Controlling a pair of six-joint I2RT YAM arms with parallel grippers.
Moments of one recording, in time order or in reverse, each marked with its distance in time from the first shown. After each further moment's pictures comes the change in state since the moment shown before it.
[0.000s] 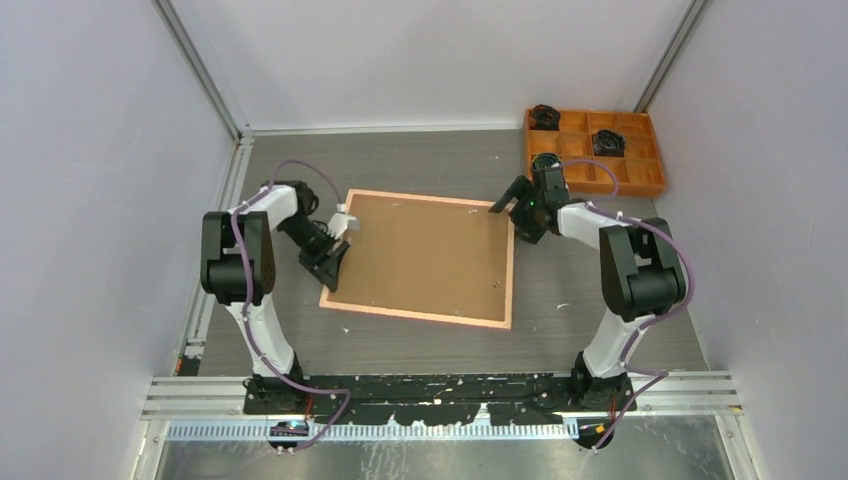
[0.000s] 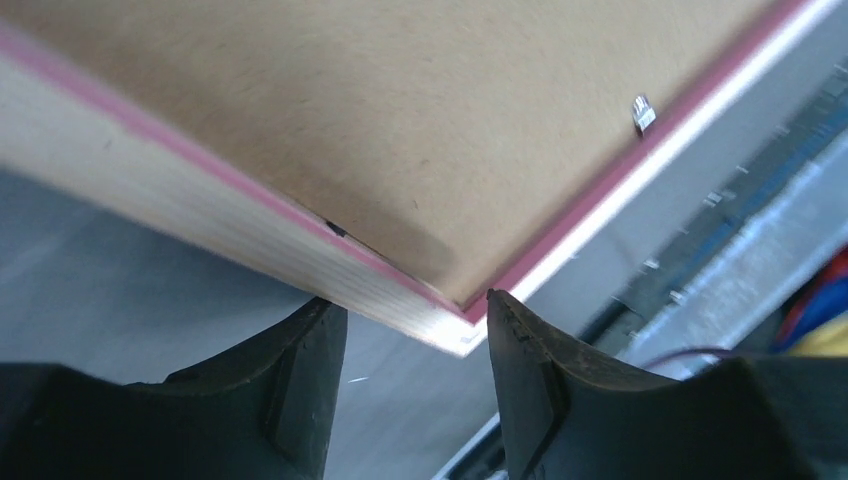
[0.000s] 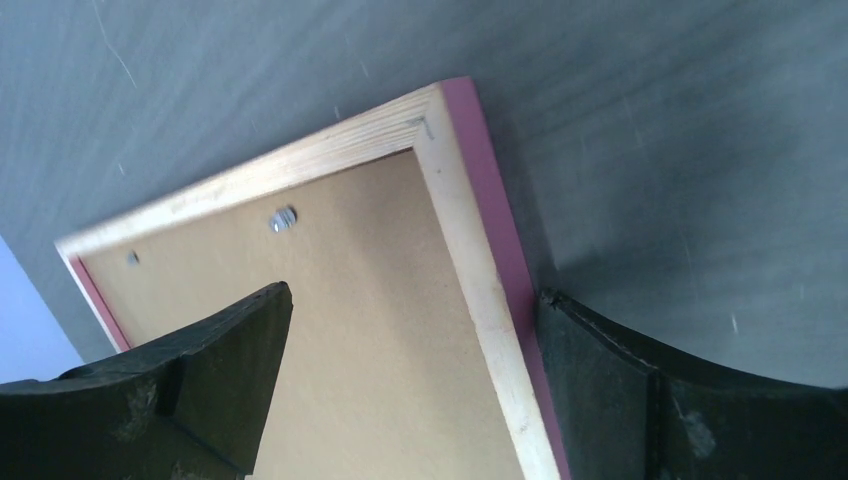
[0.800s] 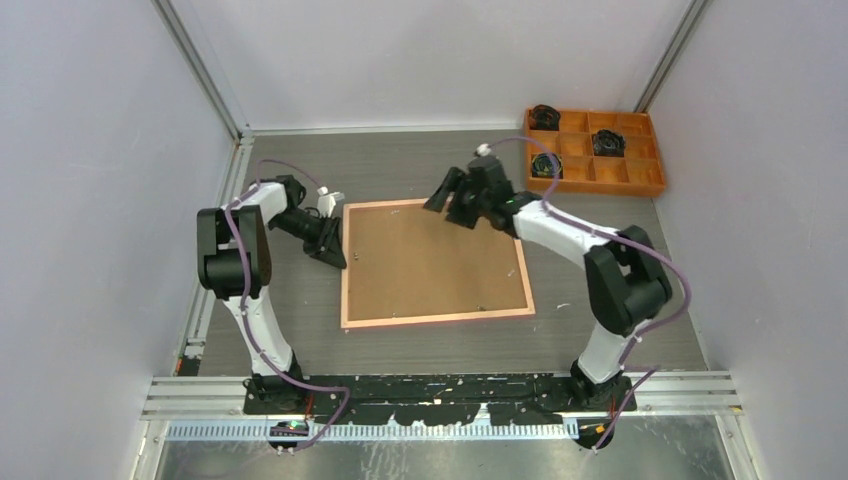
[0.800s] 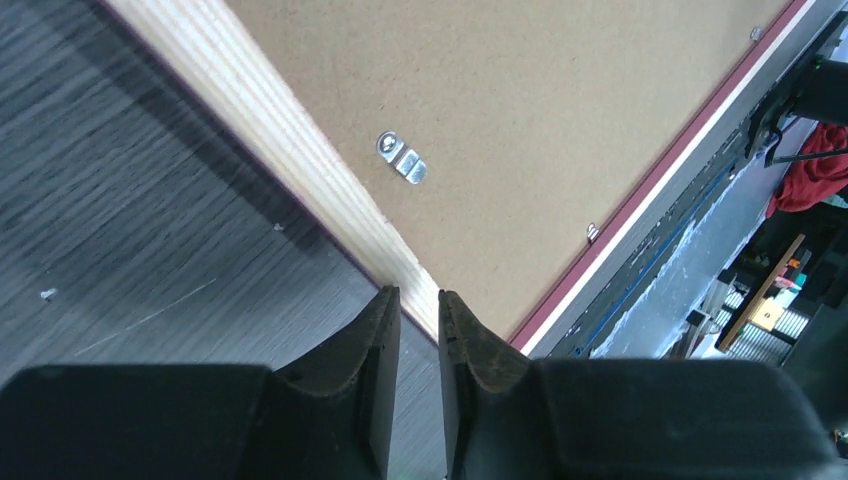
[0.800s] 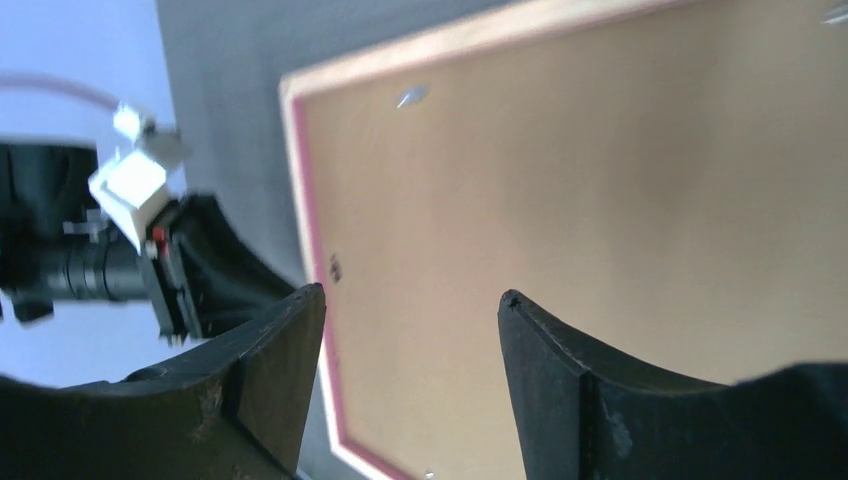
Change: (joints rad) left arm 0.077 0.043 0.029 0.100 0.284 -0.282; right arm 0.302 -0.043 0.197 -0.005 0.022 0.003
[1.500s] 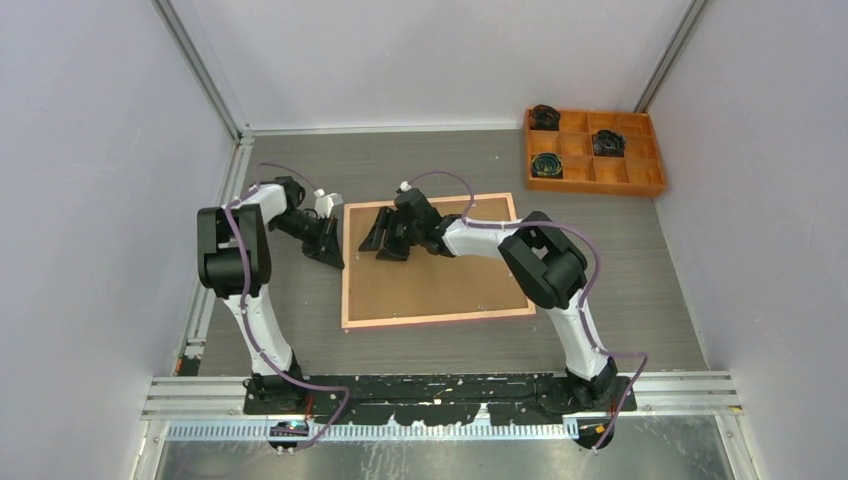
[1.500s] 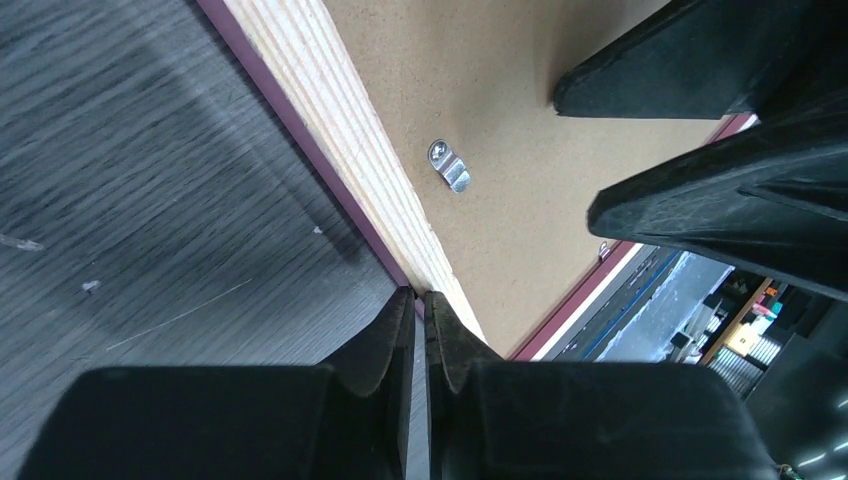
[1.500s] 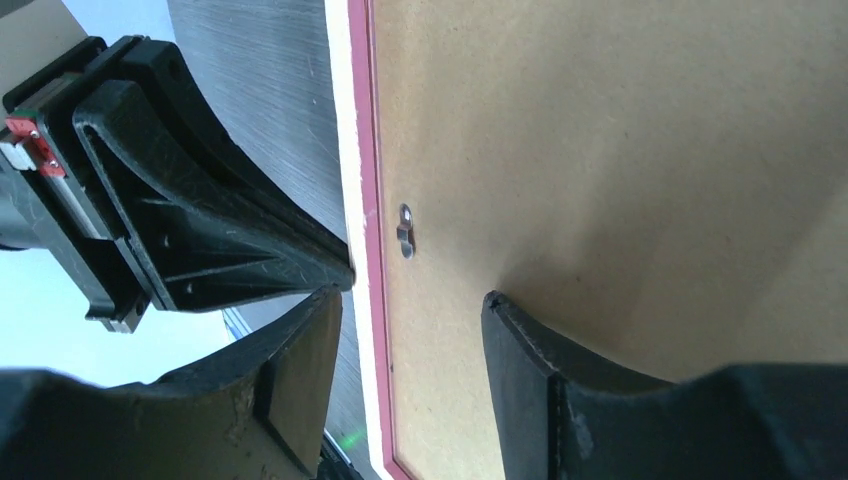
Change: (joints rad) left arm -0.003 0.024 -0.012 0.052 -0.031 -0.089; right arm 0.304 0.439 0.231 0.183 -0.161 0.145
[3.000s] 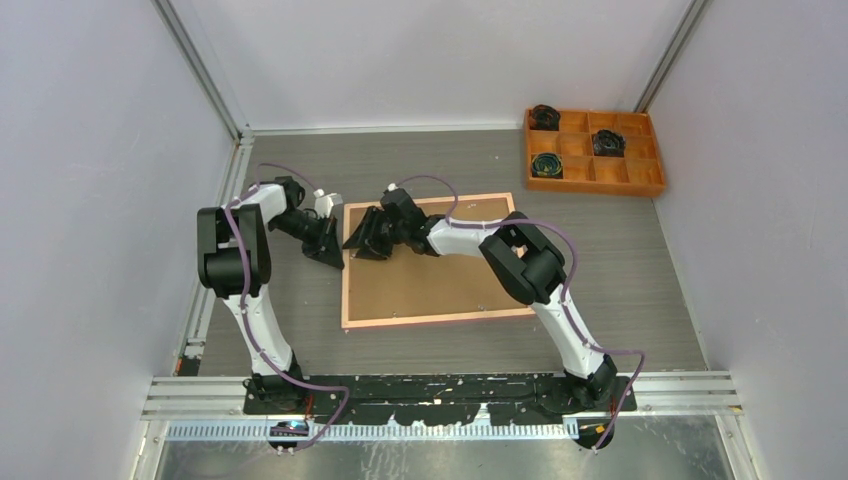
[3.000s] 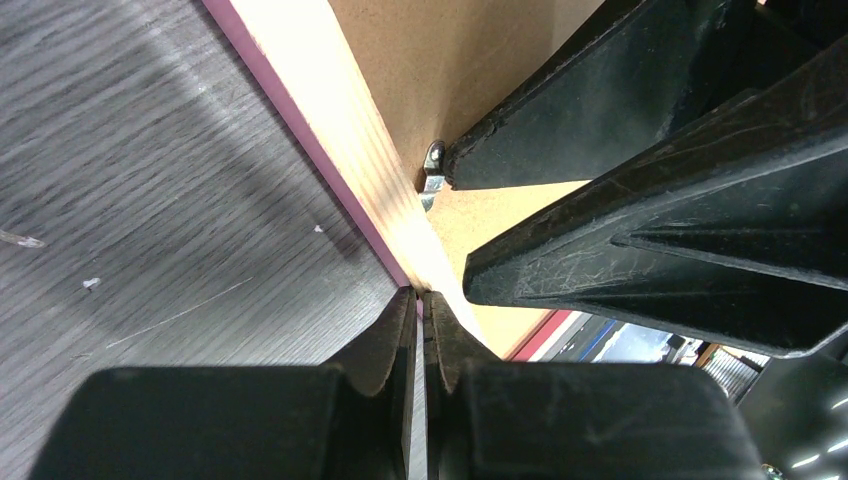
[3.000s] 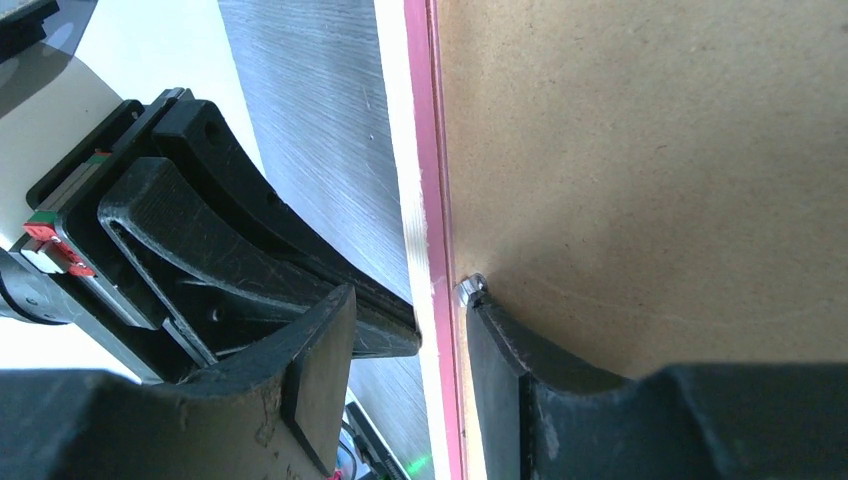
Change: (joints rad) left arm 0.001 0.000 0.000 0.001 0.000 -0.012; right arm 0.032 0.169 0.176 0.059 -0.057 0.150
